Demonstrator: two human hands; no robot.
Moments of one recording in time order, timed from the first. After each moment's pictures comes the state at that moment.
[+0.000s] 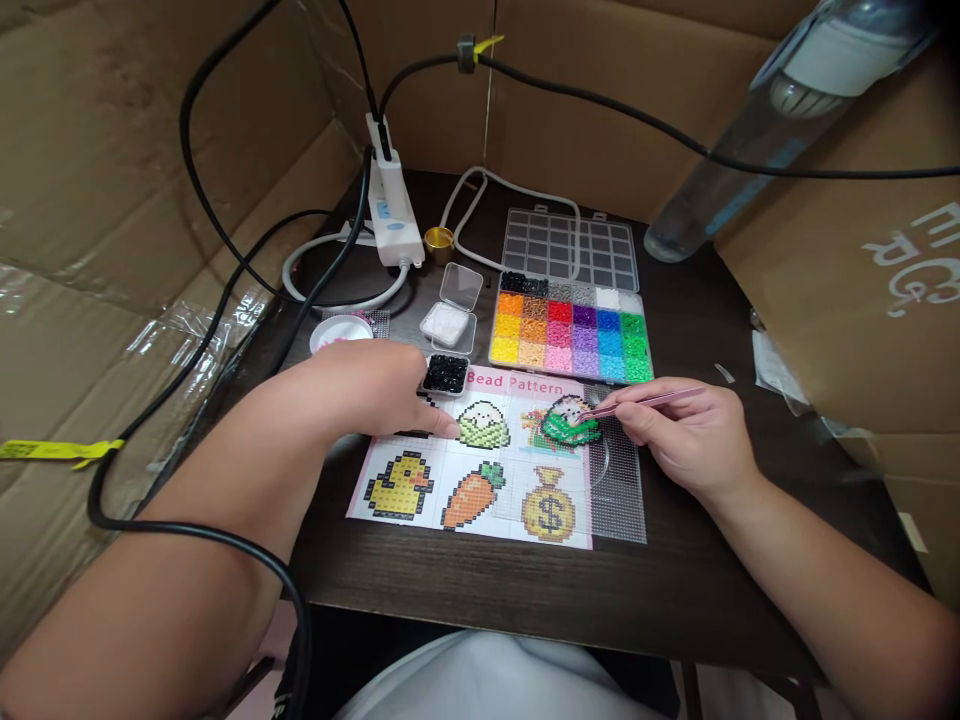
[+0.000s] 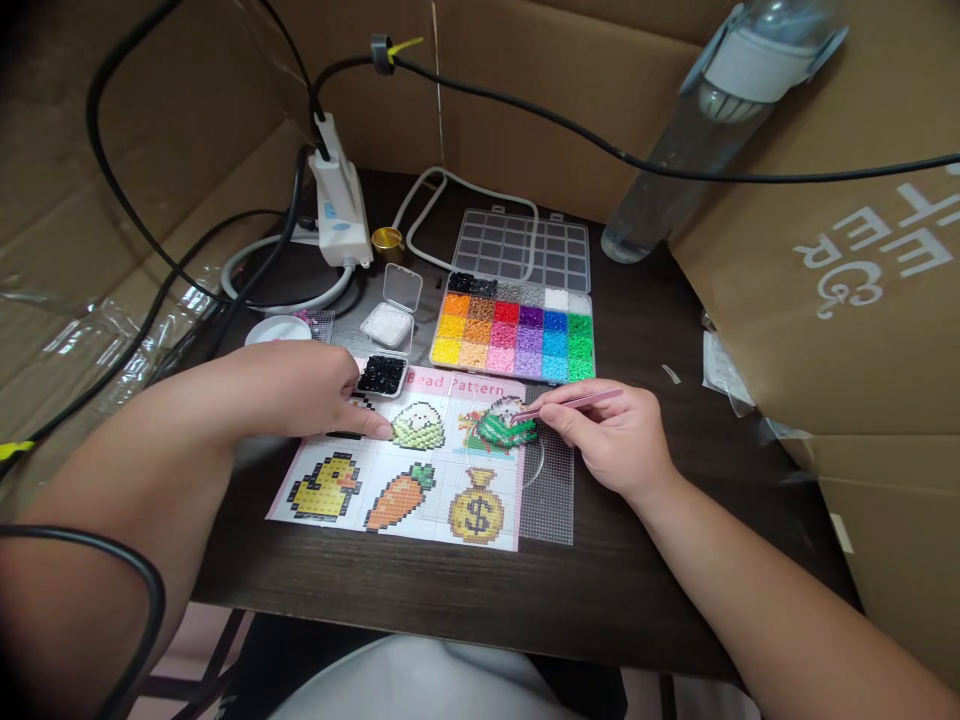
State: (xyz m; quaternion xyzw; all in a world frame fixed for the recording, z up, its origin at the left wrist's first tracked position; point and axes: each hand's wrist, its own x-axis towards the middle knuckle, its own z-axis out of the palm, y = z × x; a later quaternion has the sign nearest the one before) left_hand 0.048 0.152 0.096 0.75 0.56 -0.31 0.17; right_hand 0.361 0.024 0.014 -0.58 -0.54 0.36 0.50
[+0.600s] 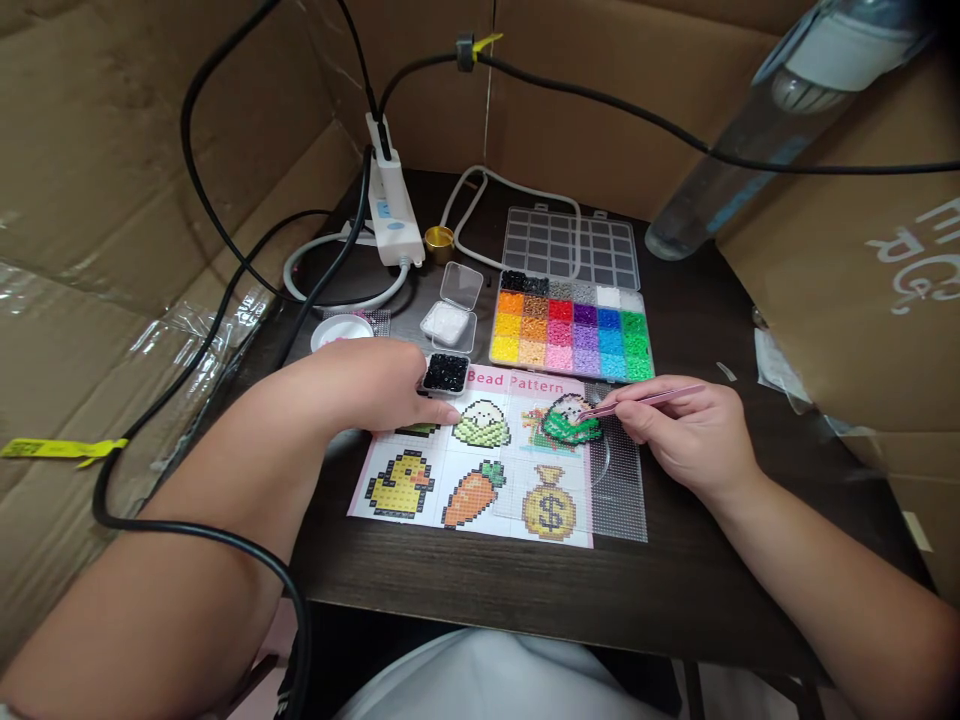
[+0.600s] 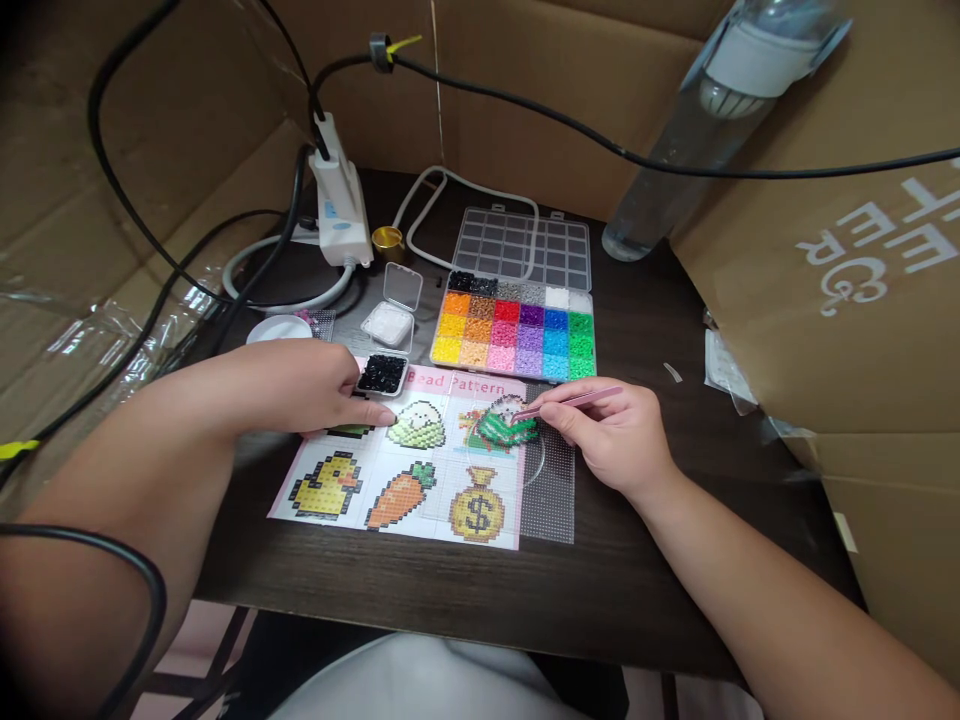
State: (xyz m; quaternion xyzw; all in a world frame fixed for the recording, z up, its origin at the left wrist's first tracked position) left_hand 0.051 0.152 0.099 0.74 0.56 -0.33 0.17; right_hand 0.363 0.025 0.014 -0.57 -0.54 0.36 0.50
